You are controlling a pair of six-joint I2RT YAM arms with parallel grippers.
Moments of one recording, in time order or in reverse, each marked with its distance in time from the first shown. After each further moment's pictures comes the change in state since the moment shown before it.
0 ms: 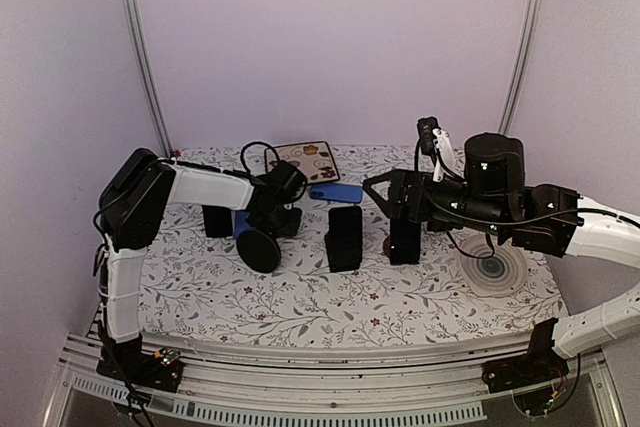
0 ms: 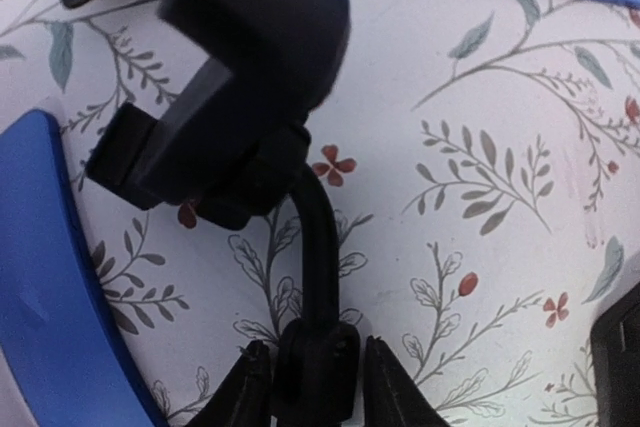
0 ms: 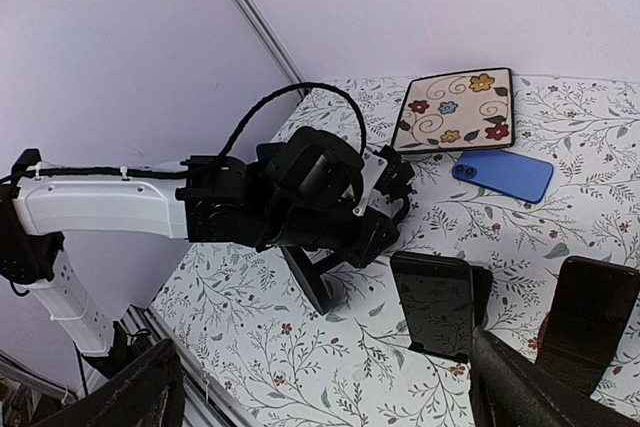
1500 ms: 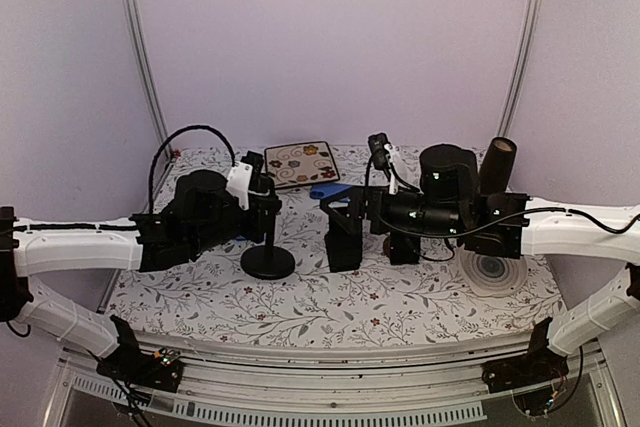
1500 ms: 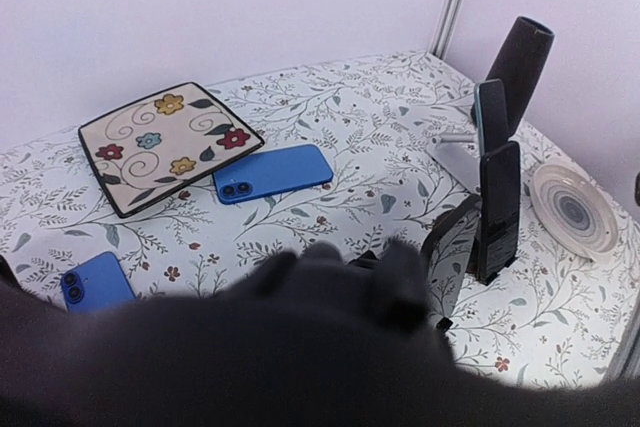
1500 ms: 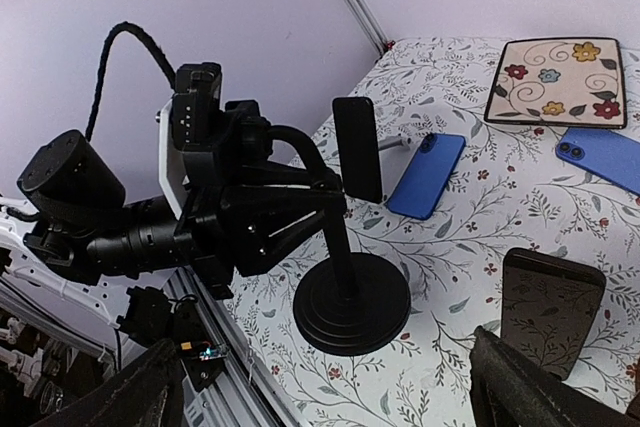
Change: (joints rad) left arm -0.179 -0.876 -0.697 0.562 0.022 0.143; right arm -0.001 0.205 -0.010 0.251 -0.232 0.007
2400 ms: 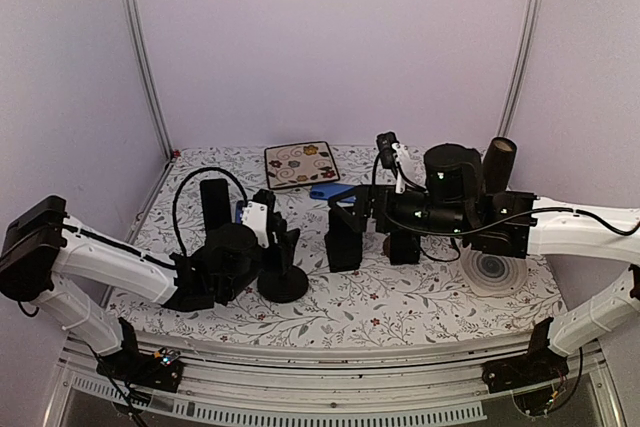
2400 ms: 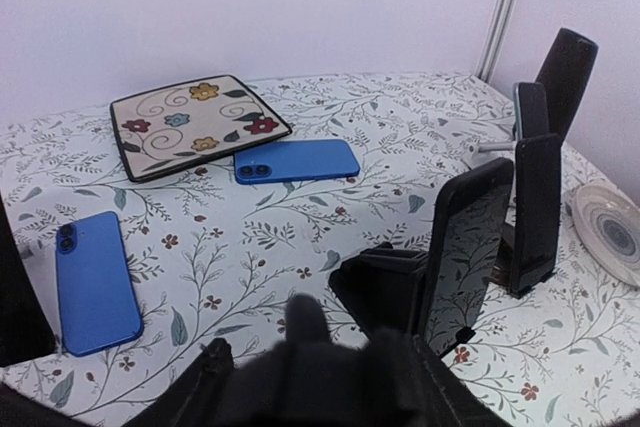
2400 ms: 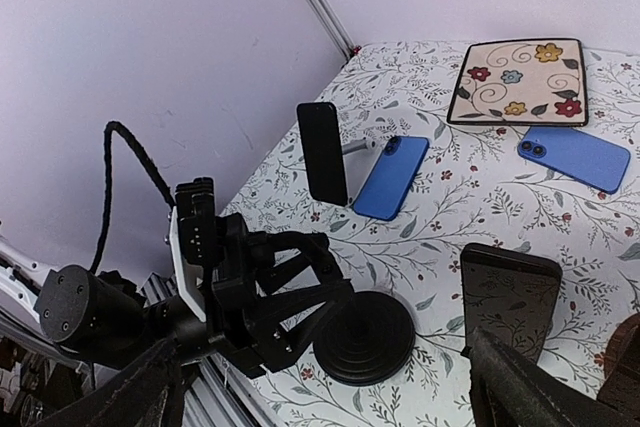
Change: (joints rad) left arm -0.226 0.214 -0.172 0.425 -0.405 -0.073; right arm 0.000 -0.024 -0.001 -0.064 0.081 -0.009
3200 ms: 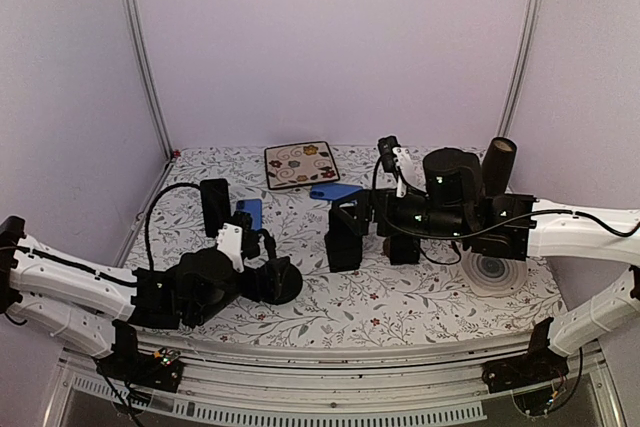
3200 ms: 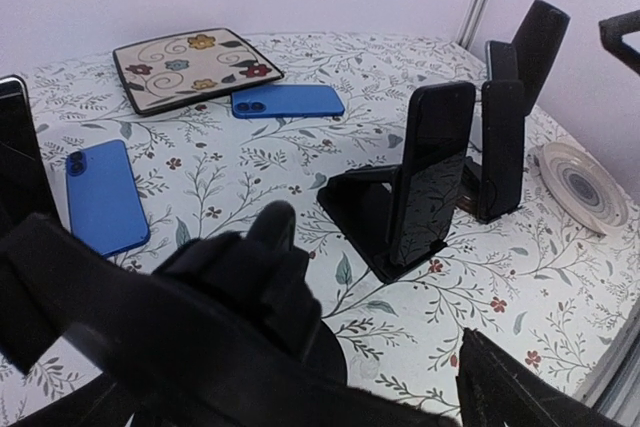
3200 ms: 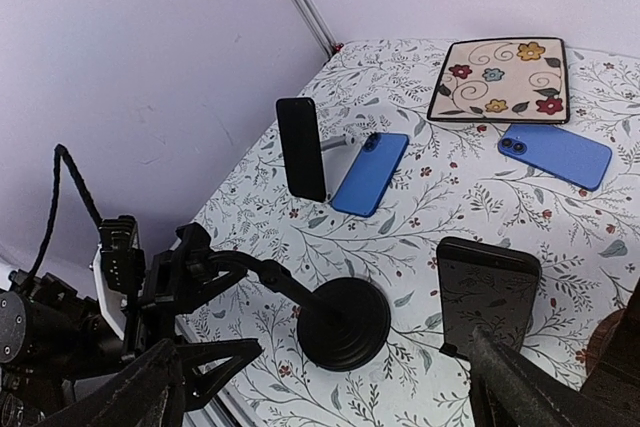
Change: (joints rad) left arm -0.148 -0.280 -0.127 -0.280 -0.069 -0.181; right arm 0.000 -0.005 -0.019 -0.010 0.034 -0.026
